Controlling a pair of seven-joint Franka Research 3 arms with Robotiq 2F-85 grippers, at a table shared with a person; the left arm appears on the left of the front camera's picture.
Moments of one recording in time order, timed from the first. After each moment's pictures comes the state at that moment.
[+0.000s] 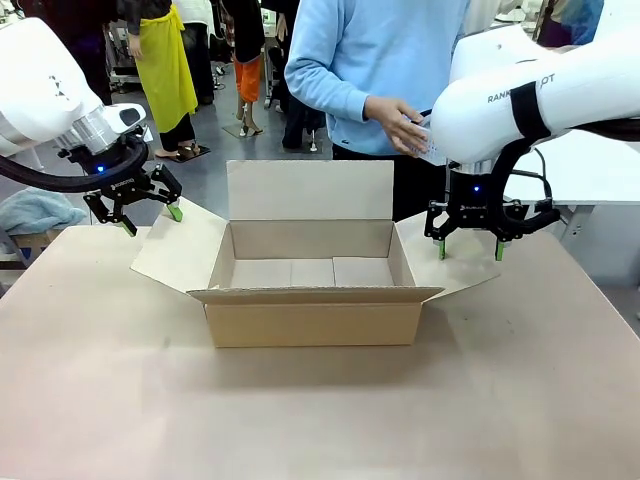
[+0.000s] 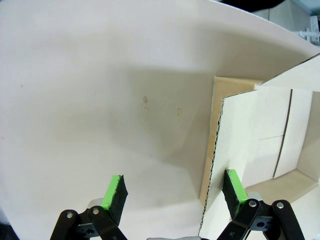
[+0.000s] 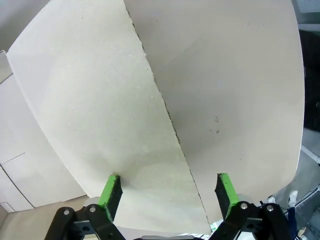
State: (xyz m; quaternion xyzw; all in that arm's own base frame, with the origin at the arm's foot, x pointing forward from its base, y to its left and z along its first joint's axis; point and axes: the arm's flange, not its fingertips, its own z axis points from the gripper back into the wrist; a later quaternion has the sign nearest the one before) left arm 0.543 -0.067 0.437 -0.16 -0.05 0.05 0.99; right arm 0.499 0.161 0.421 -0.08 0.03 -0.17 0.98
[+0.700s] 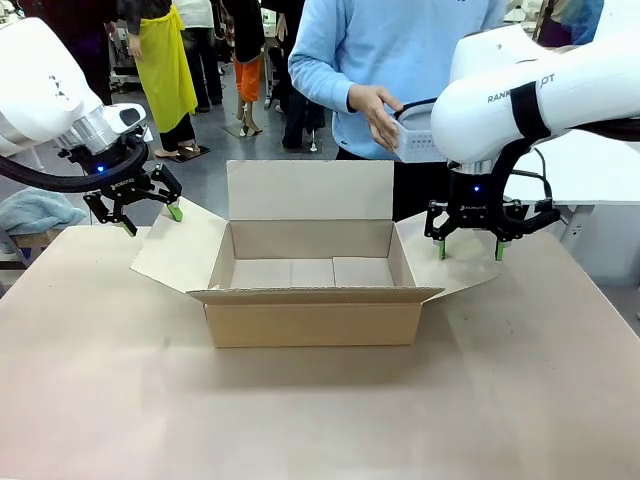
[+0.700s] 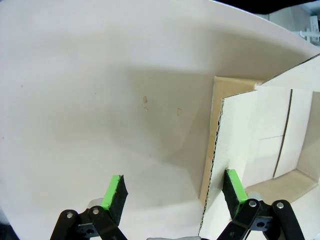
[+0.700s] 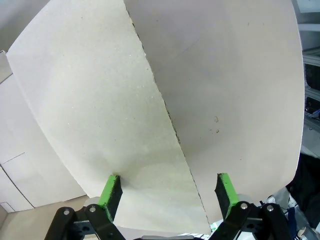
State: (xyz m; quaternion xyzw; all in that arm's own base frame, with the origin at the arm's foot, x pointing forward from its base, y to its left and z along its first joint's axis) left arm 0.543 -0.067 0.437 -0.16 -0.05 0.05 0.99; right arm 0.499 0.161 0.421 -0.08 0.03 -0.17 0.98
